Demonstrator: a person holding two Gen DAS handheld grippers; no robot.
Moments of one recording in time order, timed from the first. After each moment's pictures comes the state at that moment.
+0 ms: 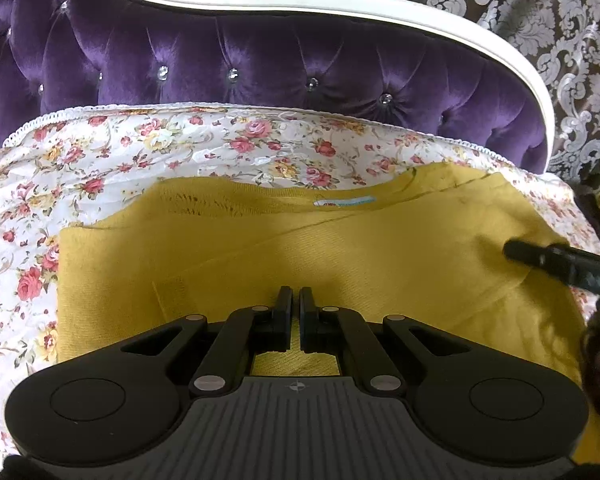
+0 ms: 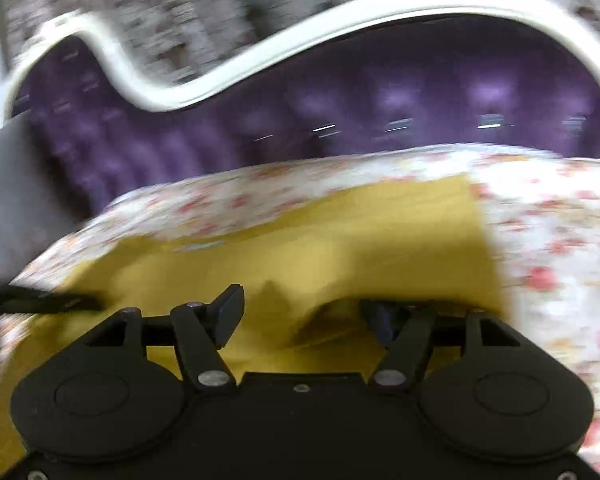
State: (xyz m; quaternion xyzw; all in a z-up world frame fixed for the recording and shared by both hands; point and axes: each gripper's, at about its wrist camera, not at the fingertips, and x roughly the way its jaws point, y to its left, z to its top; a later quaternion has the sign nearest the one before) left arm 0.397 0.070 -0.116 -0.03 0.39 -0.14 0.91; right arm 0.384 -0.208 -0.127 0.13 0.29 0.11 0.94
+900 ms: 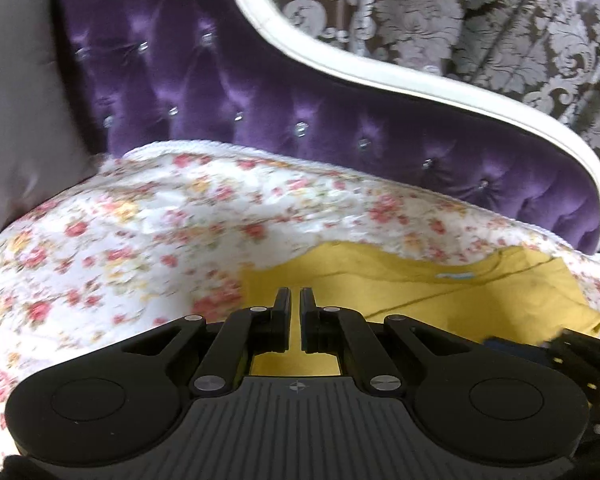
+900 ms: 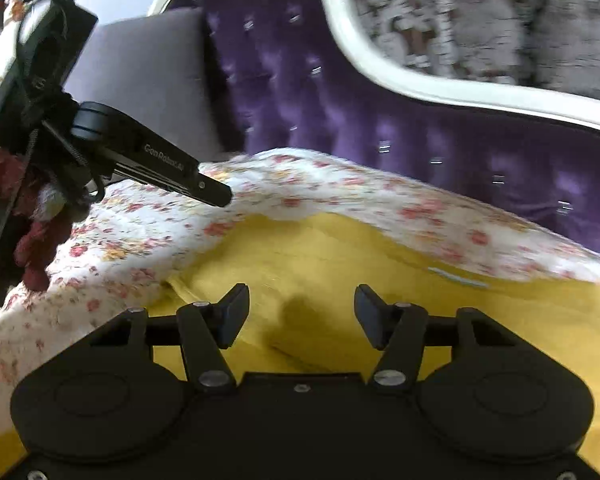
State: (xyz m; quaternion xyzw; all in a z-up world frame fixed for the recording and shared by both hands) left arm 0.376 0.170 -0.073 -0.08 0.35 -0.02 0.93; right arm 0.365 0.002 -0.097 -0.05 0.26 0.31 0.91
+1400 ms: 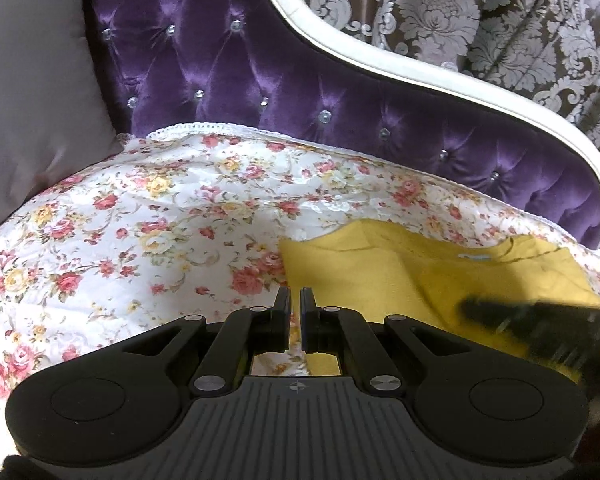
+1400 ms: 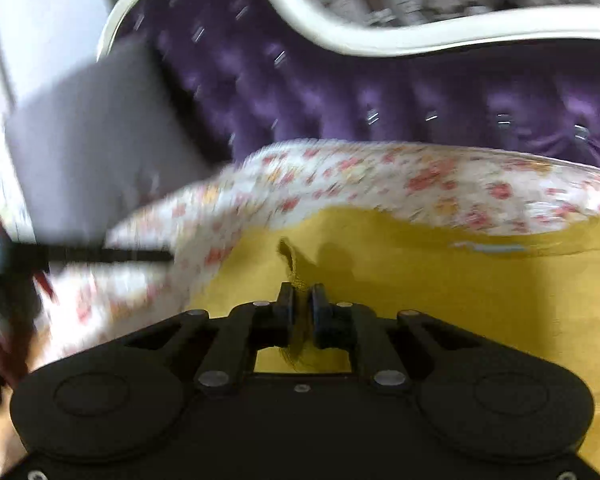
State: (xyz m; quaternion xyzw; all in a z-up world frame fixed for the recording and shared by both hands) left arm 0.358 0.193 -0.081 -0.08 0.36 -0.02 0.93; right arm 0.402 -0.029 -0.101 0.10 0.31 0.30 0.90
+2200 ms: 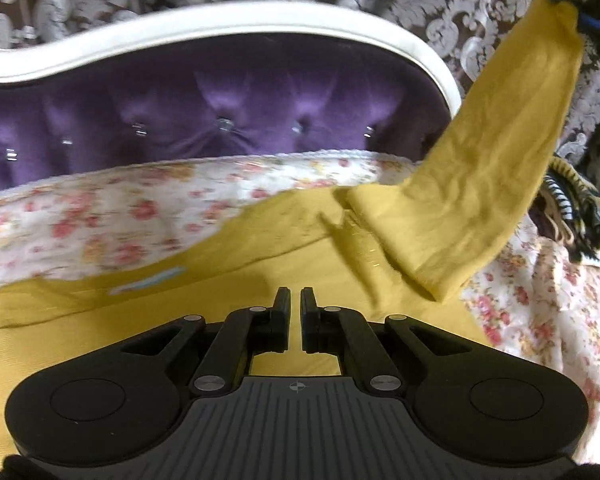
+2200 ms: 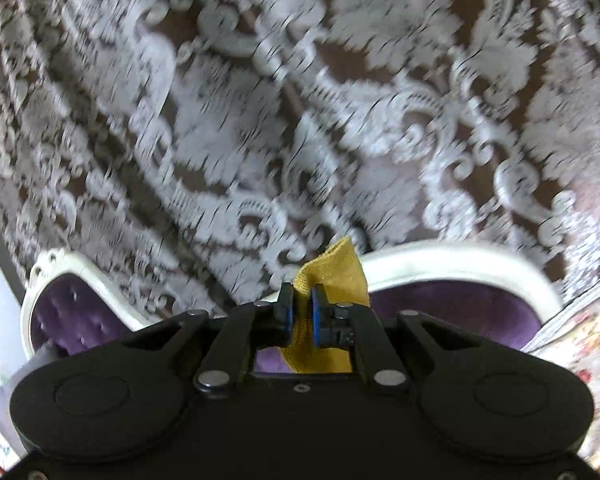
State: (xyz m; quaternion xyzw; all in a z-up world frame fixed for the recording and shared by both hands) left arm 0.415 -0.062 -0.093 0.03 0.38 -0.25 0.89; right arm 0.375 -0.367 0.041 0.28 0.12 0.08 0.95
